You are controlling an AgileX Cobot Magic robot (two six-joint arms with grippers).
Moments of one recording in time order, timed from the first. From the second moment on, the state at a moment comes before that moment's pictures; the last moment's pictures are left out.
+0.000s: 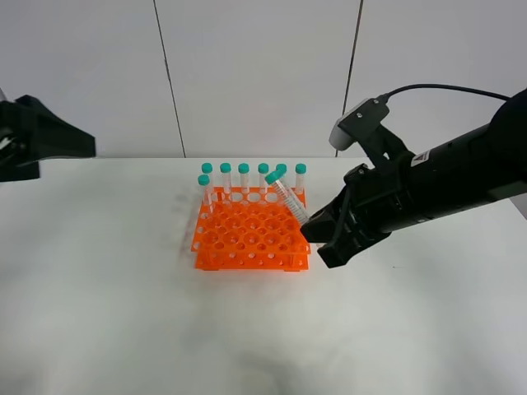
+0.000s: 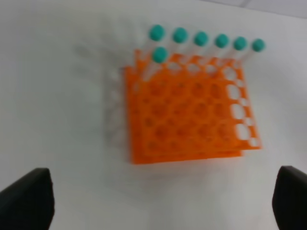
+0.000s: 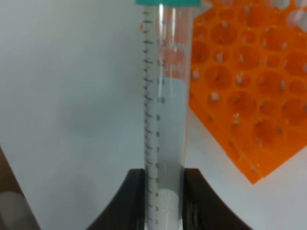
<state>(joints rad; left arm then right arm) 0.03 1.03 -0.86 -0.73 0.74 0.40 0.48 1.34 -0.85 0.63 0.56 -0.91</state>
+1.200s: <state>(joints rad) -0.41 1.63 -0.93 -1.73 0.66 1.16 0.49 1.34 -0.85 0.63 0.52 -0.86</state>
